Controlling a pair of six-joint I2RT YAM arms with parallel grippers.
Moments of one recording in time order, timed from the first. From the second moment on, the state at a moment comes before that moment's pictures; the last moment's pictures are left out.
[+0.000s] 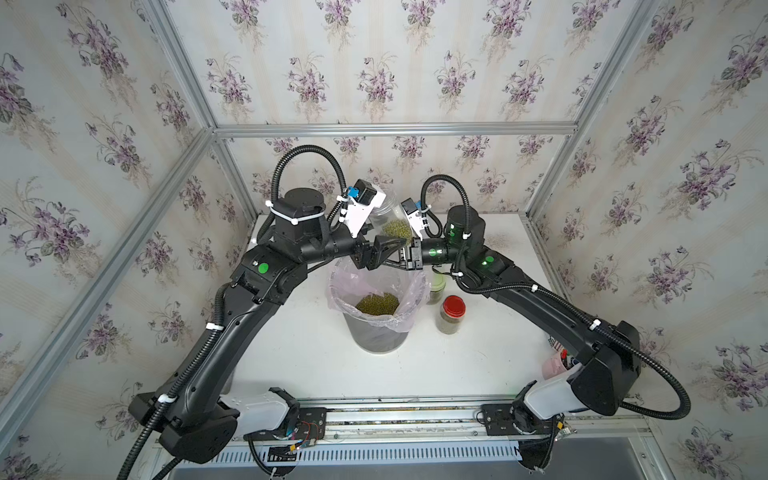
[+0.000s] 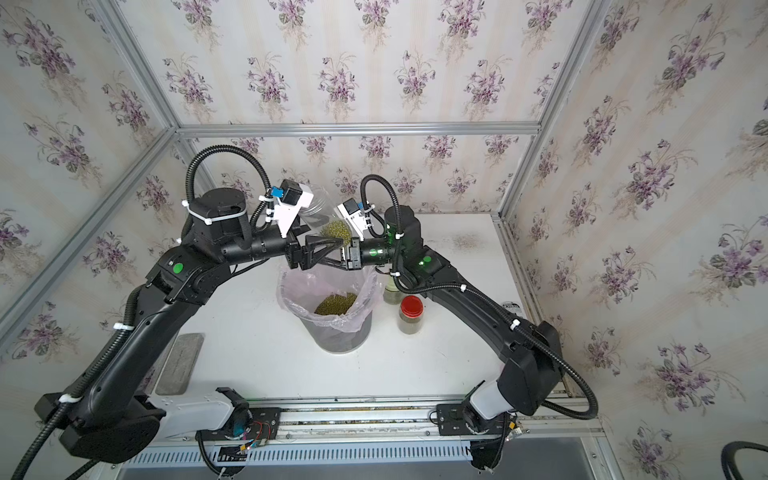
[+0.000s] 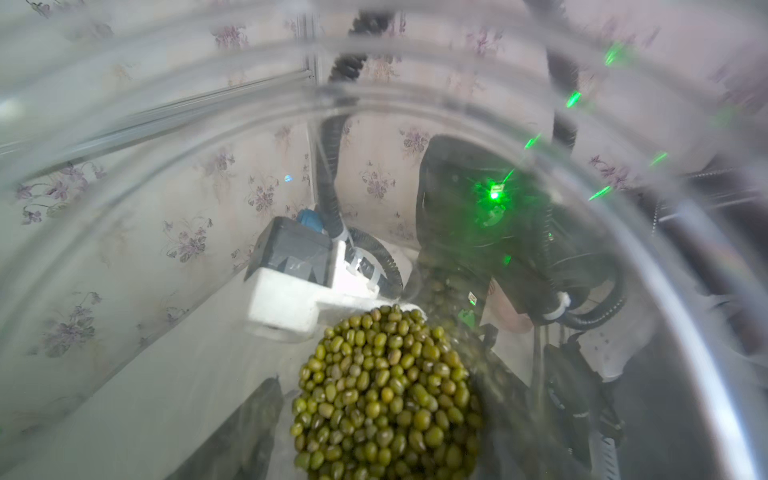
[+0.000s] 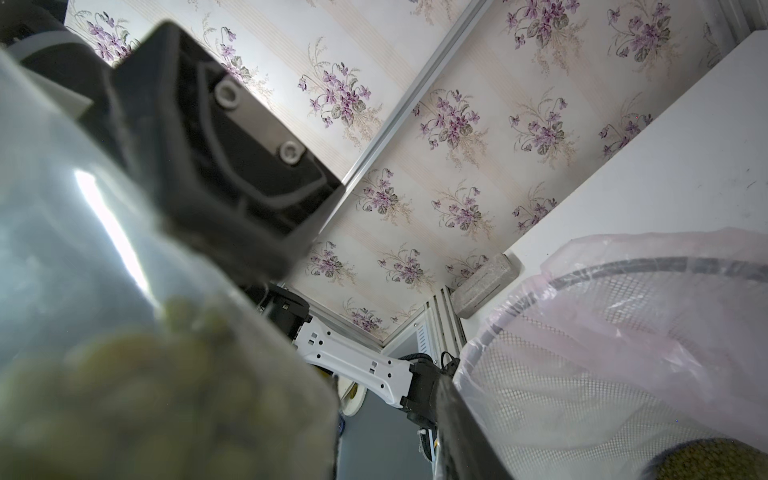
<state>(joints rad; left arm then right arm) -0.54 1.27 1.66 -0.64 0.54 0.08 0.71 1.50 1.36 0.07 -0.96 0.80</state>
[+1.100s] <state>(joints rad) -0.53 1.25 1.64 -0.66 0.50 0.11 0.79 1.57 1.52 -0.26 -0.86 0.56</state>
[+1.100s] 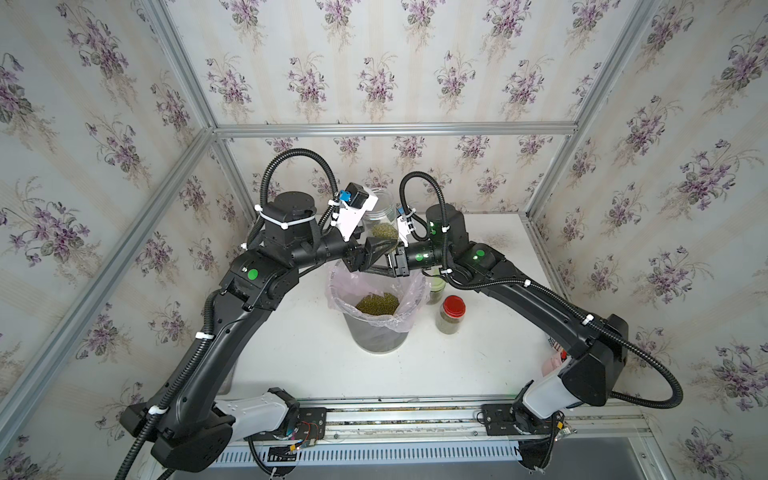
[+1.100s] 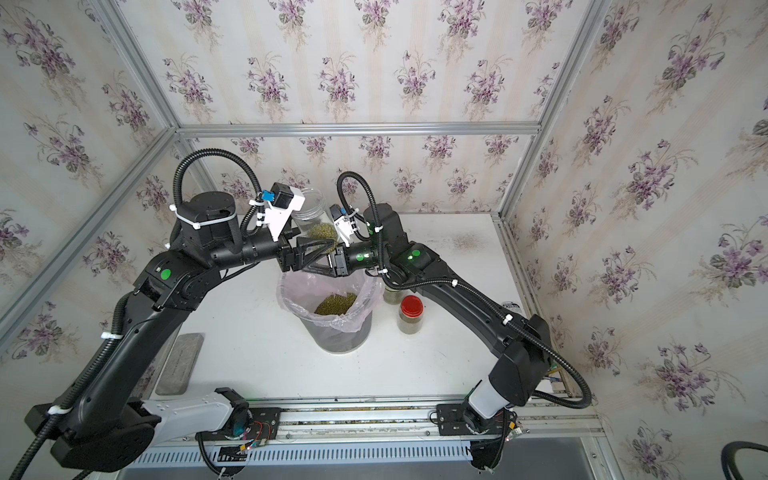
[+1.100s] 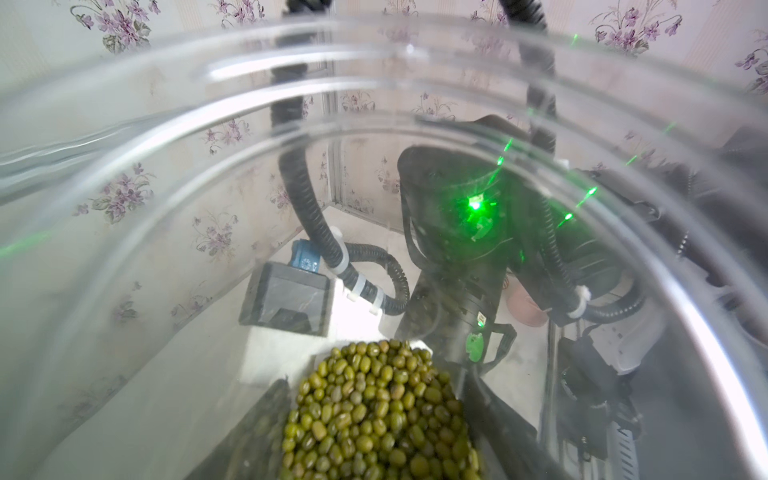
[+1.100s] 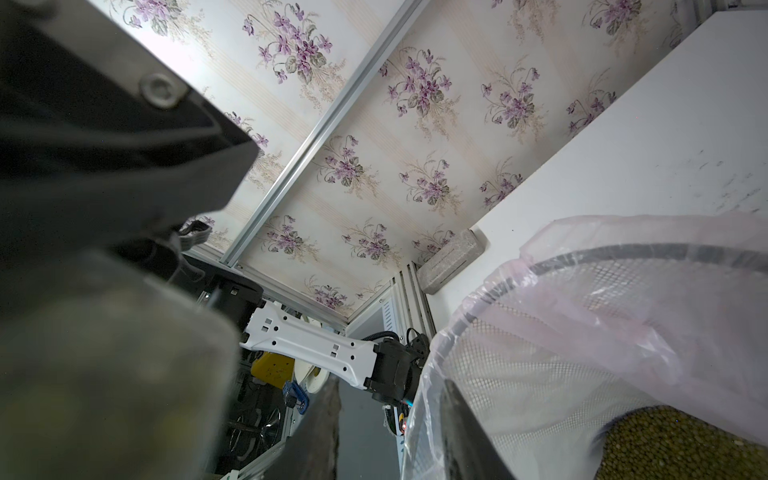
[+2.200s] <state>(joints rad) -0.52 1.24 1.65 -0.68 0.50 0.10 0.82 1.58 1.56 -0.39 -0.77 0.49</state>
